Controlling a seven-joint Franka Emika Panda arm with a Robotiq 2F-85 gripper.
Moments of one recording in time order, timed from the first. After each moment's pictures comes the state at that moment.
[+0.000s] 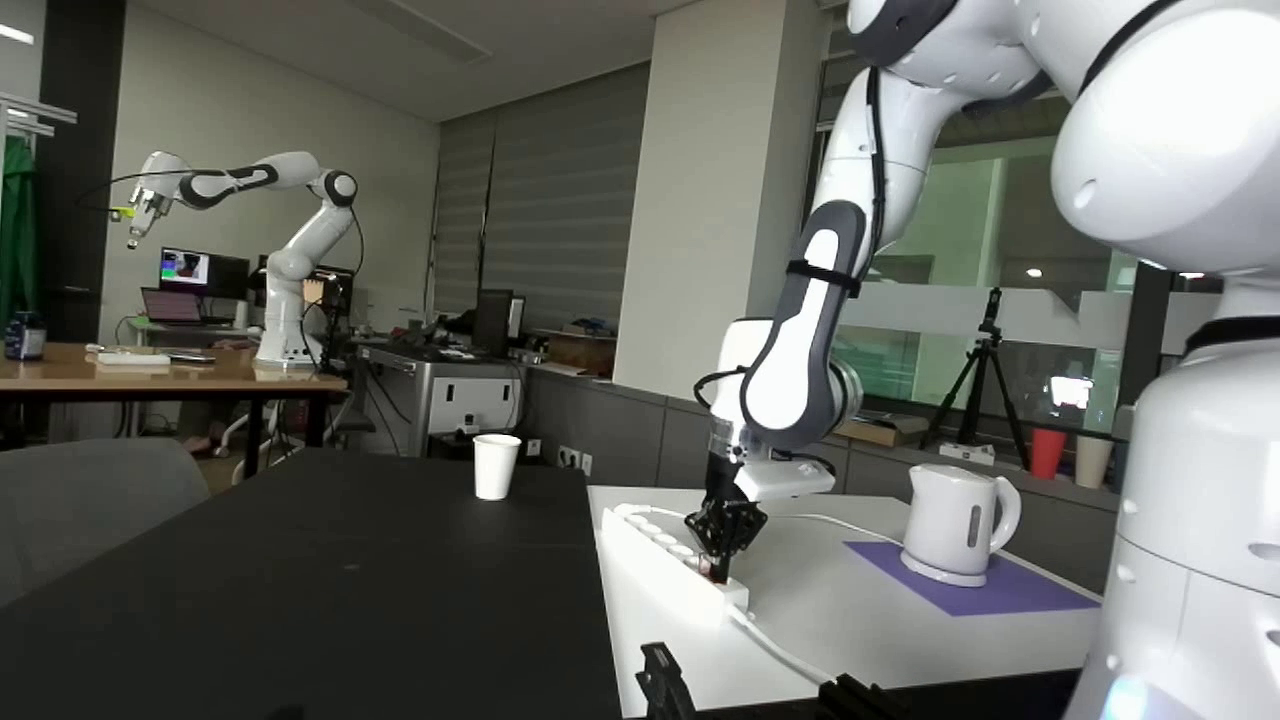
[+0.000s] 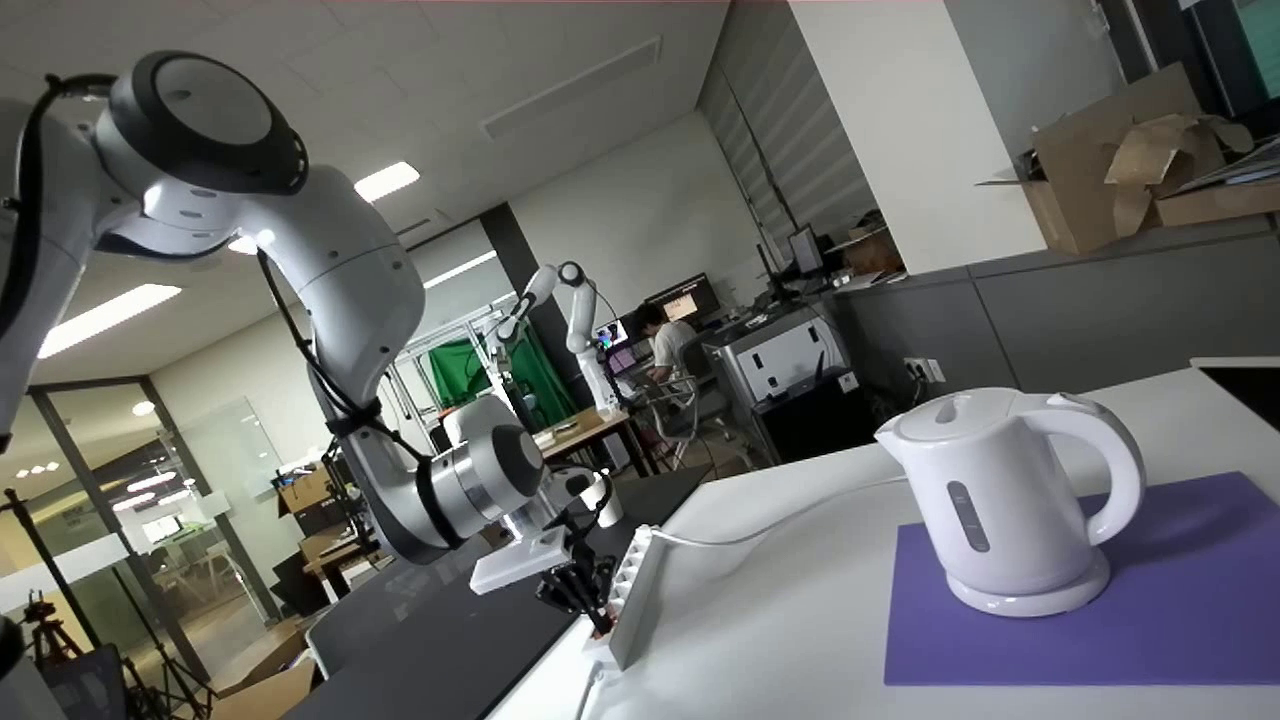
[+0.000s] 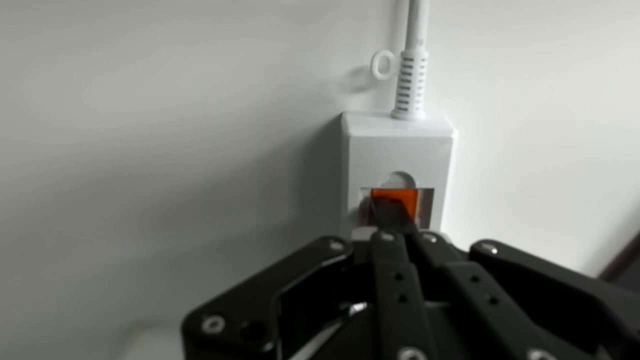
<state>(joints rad) -0.10 0.64 0.08 -2.35 -0.68 3.08 0.36</state>
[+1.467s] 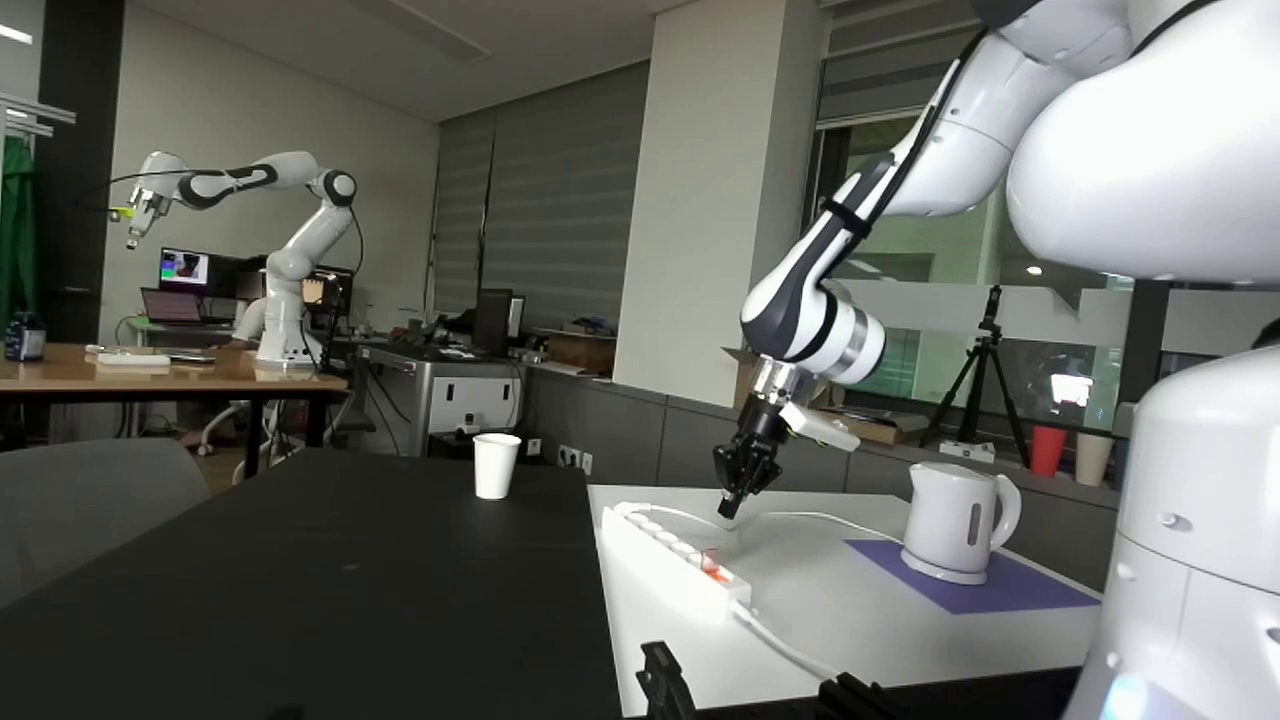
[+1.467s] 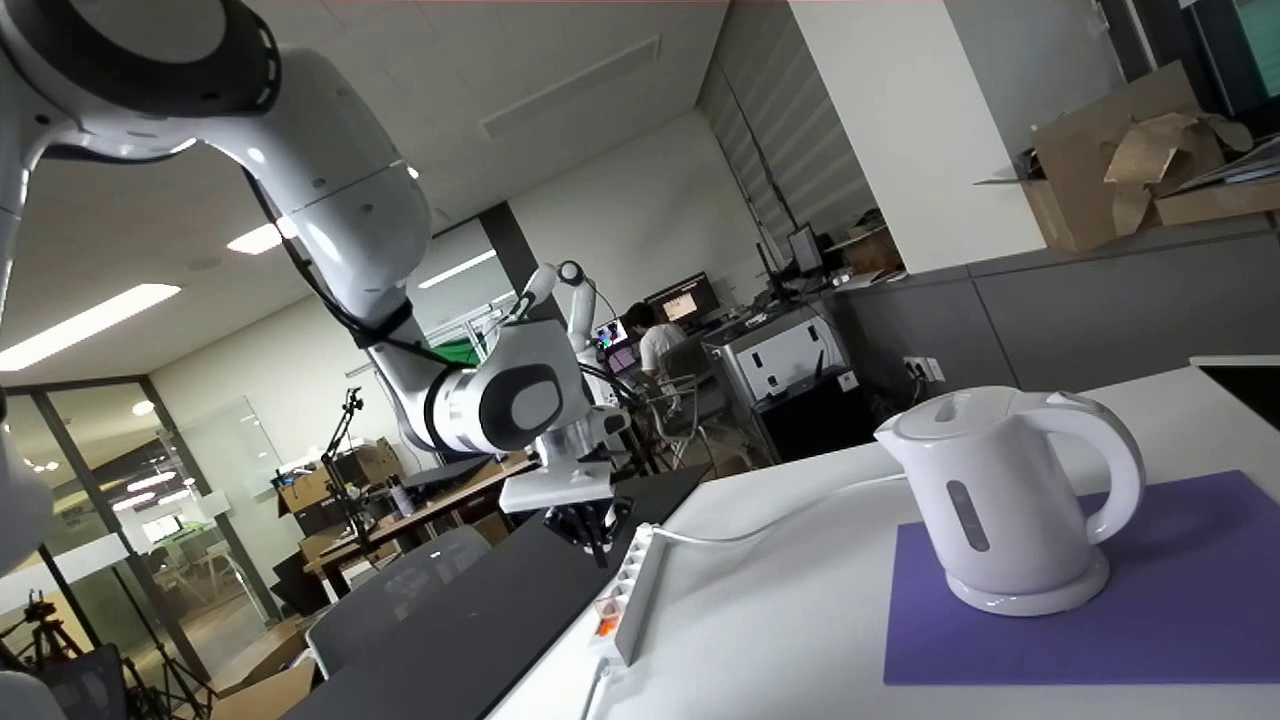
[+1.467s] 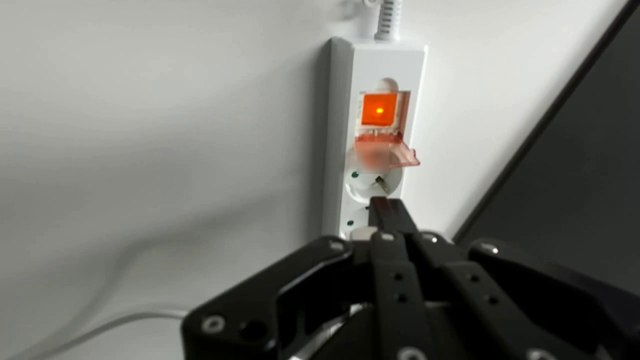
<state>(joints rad) -0.70 0.58 0.61 -2.34 -0.13 2.88 -0.40</state>
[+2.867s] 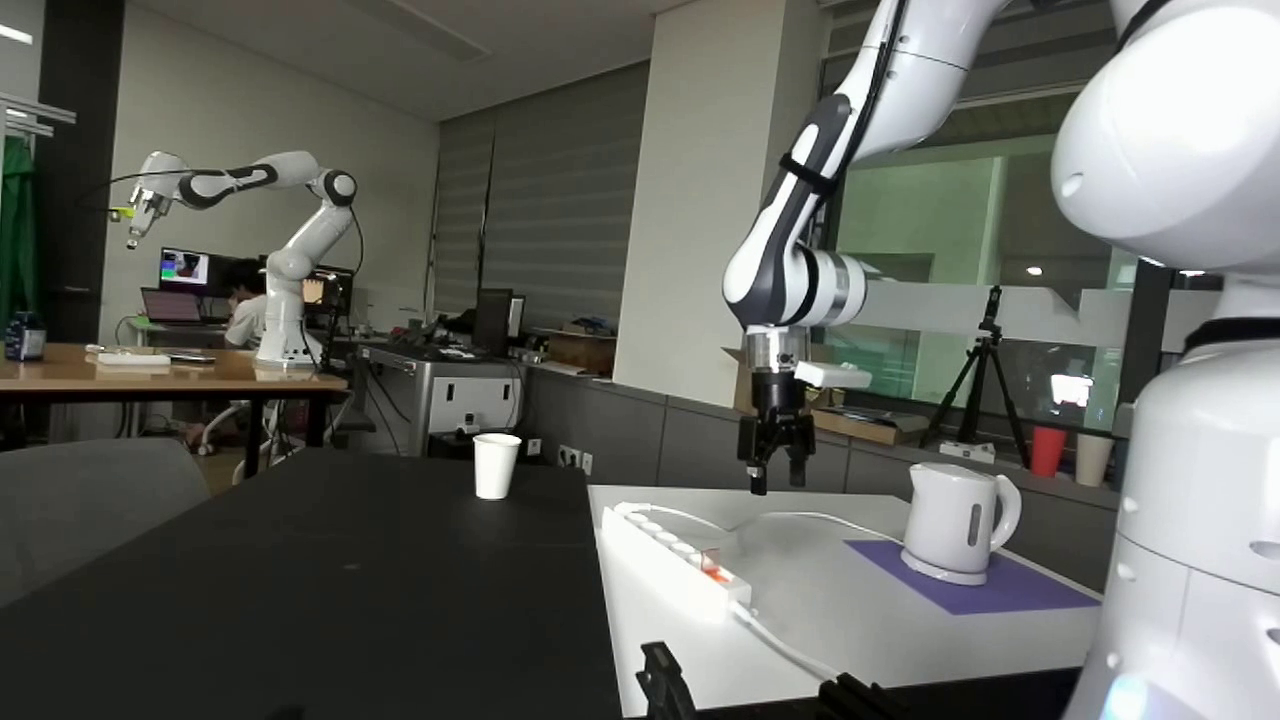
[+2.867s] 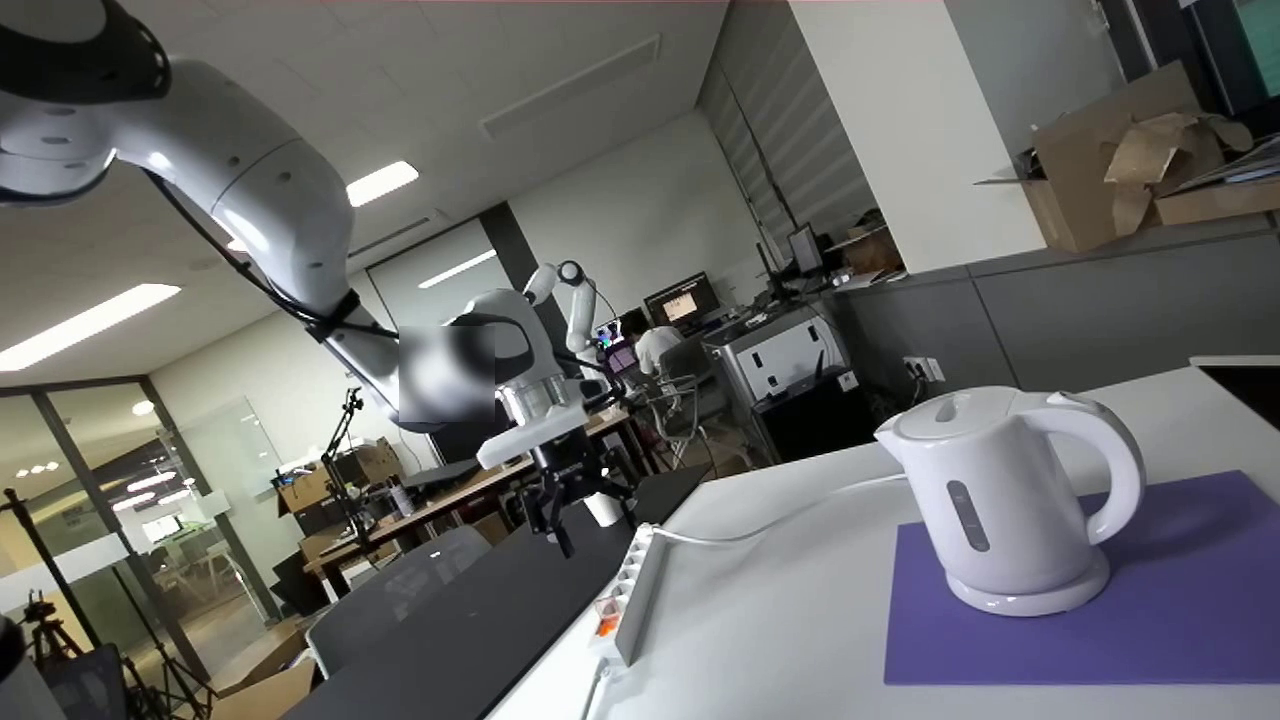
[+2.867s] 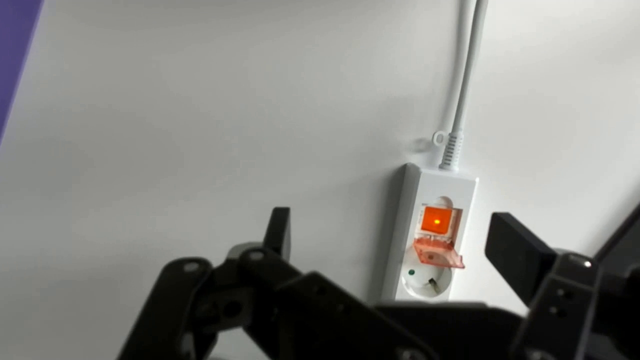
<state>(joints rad) -0.09 0.34 0.05 -2.32 -0.16 2.55 -0.36</state>
